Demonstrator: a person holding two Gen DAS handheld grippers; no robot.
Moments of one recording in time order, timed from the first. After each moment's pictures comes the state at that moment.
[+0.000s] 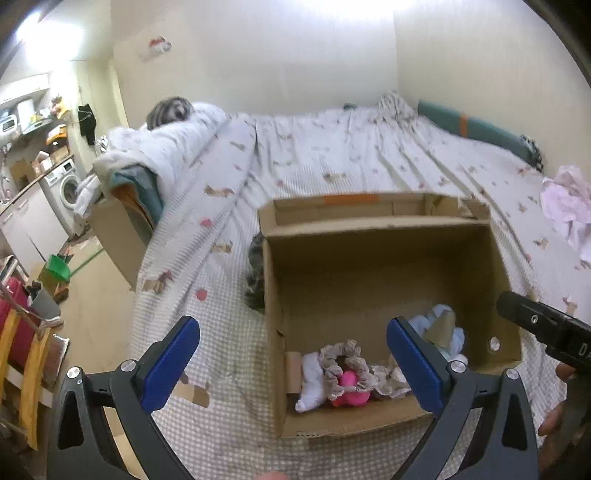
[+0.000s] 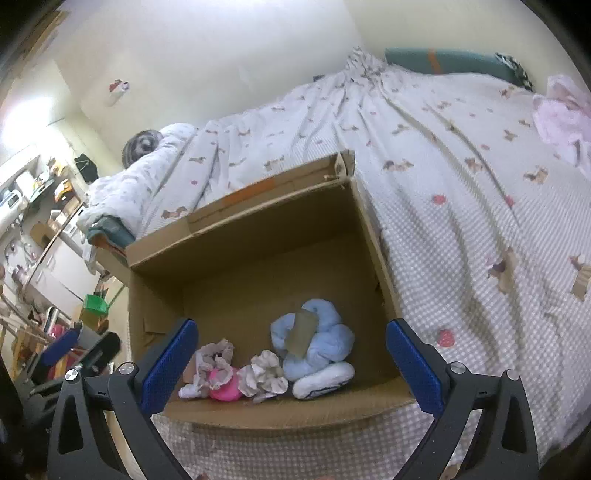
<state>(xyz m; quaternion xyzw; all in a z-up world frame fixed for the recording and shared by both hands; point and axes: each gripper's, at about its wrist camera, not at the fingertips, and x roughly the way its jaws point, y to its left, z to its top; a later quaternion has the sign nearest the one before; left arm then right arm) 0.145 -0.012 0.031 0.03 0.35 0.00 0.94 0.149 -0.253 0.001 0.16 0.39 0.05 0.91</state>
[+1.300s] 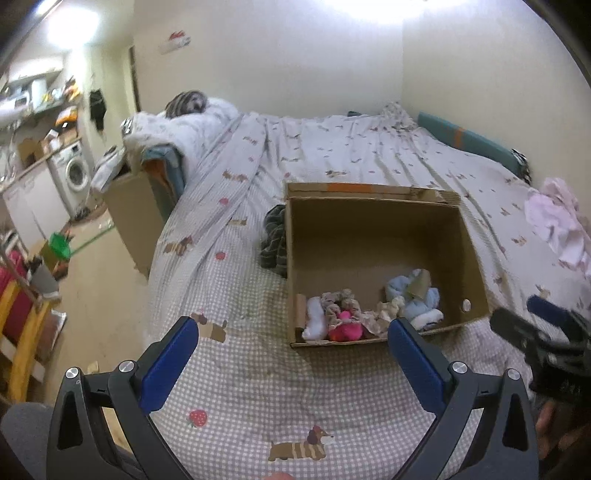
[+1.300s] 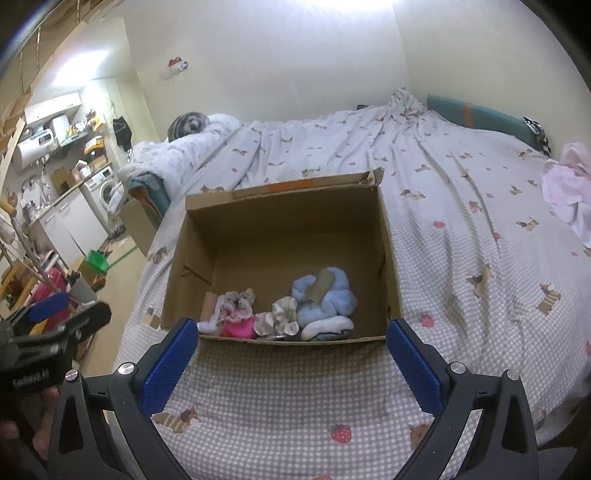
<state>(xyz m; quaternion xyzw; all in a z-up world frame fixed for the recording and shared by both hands) 0.048 0.012 0.036 -0.01 0.36 0.01 0.93 0.056 -0.221 0.017 0.05 0.35 0.09 0.93</state>
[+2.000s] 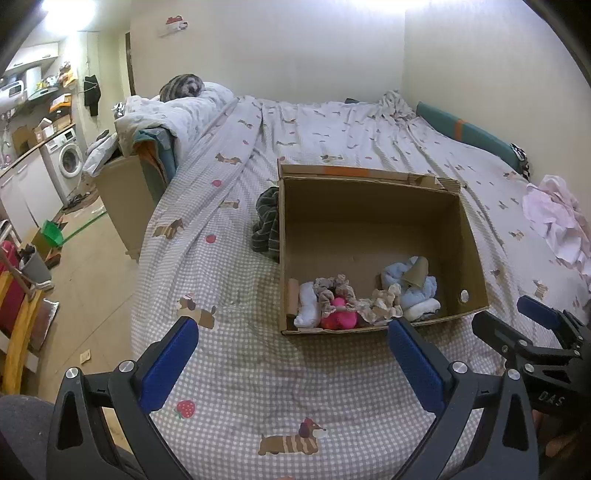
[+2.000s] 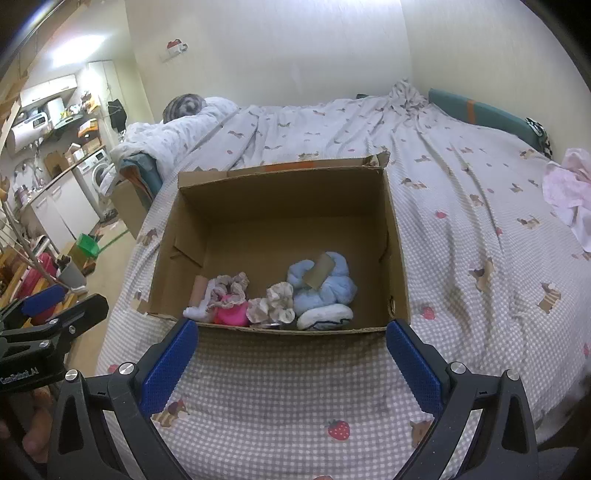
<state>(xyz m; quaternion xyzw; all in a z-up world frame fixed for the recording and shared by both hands) 0.052 0.008 0.024 -0.02 0.38 0.00 0.93 0.064 -0.211 0.002 0.03 0.38 0.08 0.92</state>
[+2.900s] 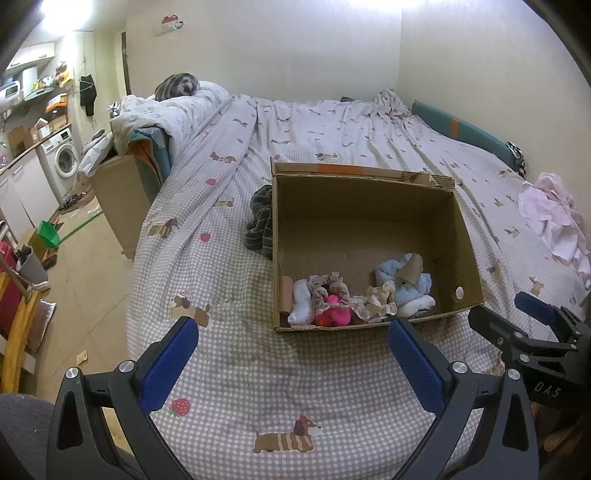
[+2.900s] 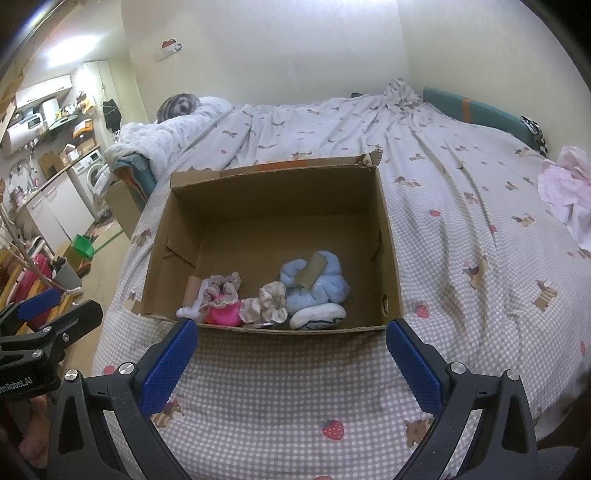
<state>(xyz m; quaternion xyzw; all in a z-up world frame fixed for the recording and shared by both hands) 0.049 0.005 0.025 -0.02 0.38 -0.01 0.92 0.065 -0.216 0.002 0.03 0.38 0.07 0.92</state>
